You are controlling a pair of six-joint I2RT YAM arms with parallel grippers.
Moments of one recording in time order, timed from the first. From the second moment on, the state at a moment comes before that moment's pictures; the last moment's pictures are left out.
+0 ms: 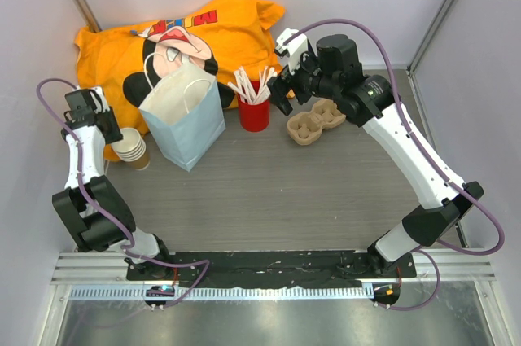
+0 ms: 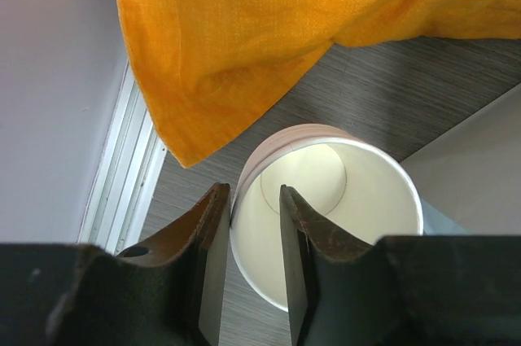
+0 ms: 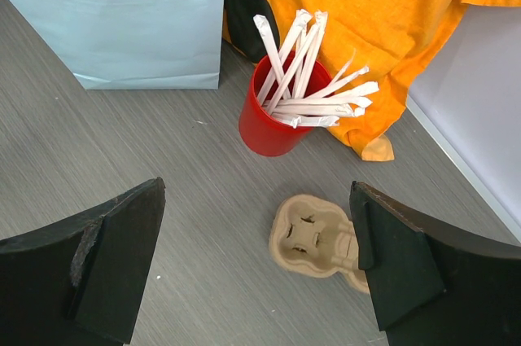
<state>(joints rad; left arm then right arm) 0.44 1.51 1.25 -0.60 0.03 0.06 0.61 1.54 1.85 -0.71 -0.19 -0.29</state>
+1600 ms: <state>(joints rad) 0.45 1.45 1.21 -0.60 0.05 0.08 0.61 1.56 1.85 -0.71 -0.20 -0.29</state>
